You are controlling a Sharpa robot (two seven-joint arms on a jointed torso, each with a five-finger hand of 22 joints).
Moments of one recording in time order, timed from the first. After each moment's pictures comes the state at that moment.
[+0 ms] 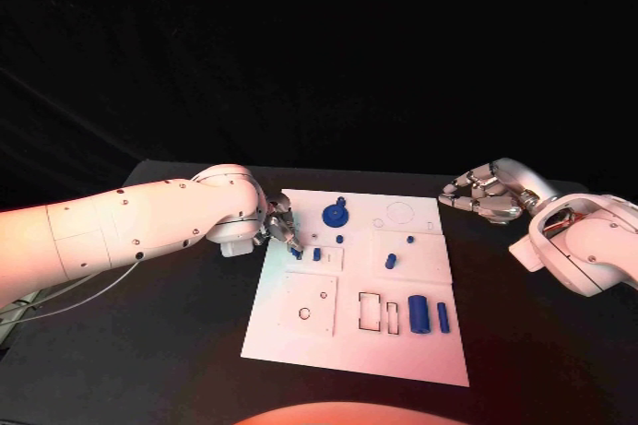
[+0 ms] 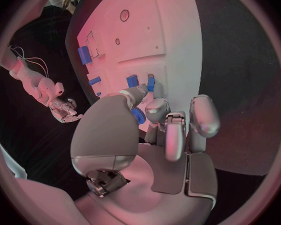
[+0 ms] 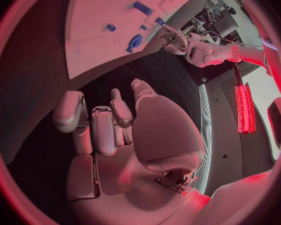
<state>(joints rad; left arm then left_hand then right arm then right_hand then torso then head) 1.25 -0.82 -0.05 1.51 -1.03 0.15 -0.66 1.26 -0.18 0.60 0.12 0.06 1.01 0.06 0.47 0.55 1.35 -0.02 1.14 0.97 1.46 -0.07 1.57 1.31 0.11 1.32 0.04 1.36 1.12 1.30 -0.94 -0.12 1.57 -1.00 -0.44 -0.07 1.30 -0.06 0.03 0.22 0.41 0.98 0.13 0.18 0.22 1.29 0.05 1.22 1.19 1.47 -0.02 1.38 1.25 0.09 1.35 0.09 1.09 1.26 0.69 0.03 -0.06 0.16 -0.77</state>
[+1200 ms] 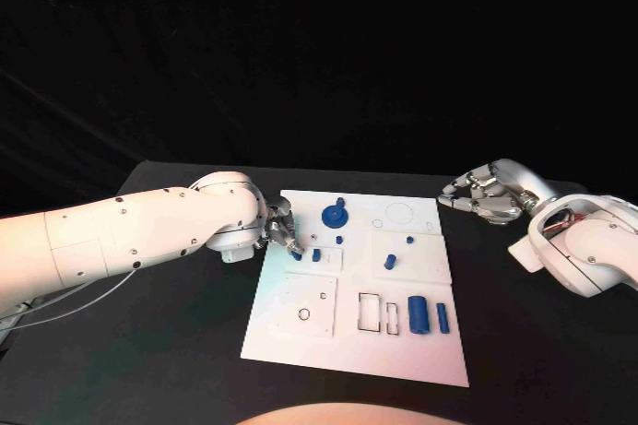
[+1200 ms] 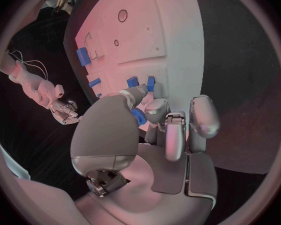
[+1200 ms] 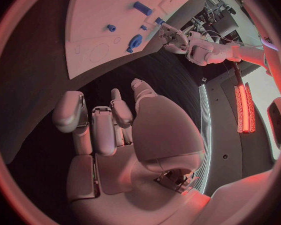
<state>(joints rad) 1.24 -0.83 -0.04 1.54 -1.07 0.11 -0.66 1.26 -0.18 0.60 0.12 0.06 1.01 0.06 0.47 0.55 1.36 -0.03 1.15 0.98 1.47 -0.07 1.57 1.31 0.11 1.32 0.03 1.36 1.12 1.30 -0.95 -0.12 1.58 -1.00 -0.44 -0.07 1.30 -0.06 0.03 0.22 0.41 0.98 0.13 0.18 0.22 1.29 0.05 1.22 1.19 1.47 -0.02 1.38 1.25 0.09 1.35 0.09 1.09 1.26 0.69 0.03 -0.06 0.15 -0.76</state>
